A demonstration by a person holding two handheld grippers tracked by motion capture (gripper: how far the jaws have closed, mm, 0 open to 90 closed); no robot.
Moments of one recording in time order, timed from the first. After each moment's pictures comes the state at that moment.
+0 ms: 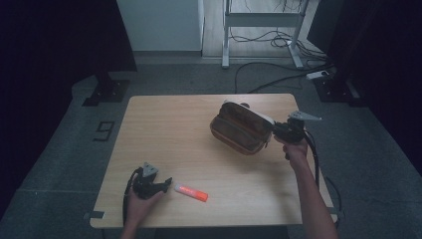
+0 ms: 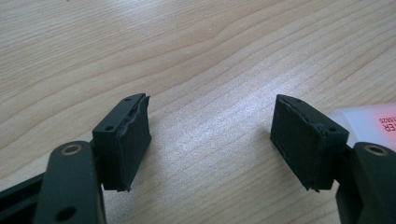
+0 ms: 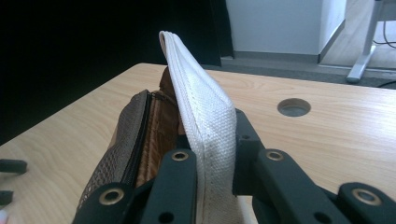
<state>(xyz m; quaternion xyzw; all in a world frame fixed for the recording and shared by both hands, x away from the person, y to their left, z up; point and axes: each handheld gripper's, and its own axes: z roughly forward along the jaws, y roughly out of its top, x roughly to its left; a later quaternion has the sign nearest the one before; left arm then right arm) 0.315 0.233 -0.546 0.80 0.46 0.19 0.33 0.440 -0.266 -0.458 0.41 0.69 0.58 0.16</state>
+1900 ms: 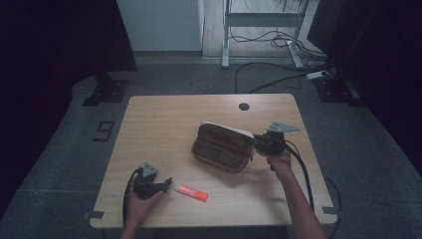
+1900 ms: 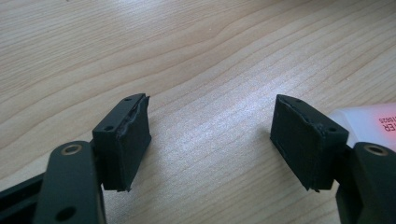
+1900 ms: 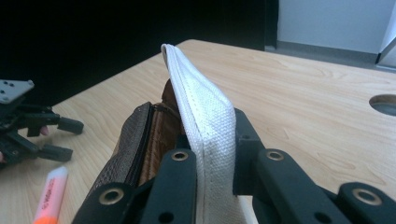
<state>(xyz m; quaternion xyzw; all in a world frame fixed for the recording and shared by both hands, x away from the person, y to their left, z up) 0.315 0.233 -0.546 0.80 0.46 0.19 0.33 0.410 -0.207 -0.469 0.34 0.73 0.58 0.12</state>
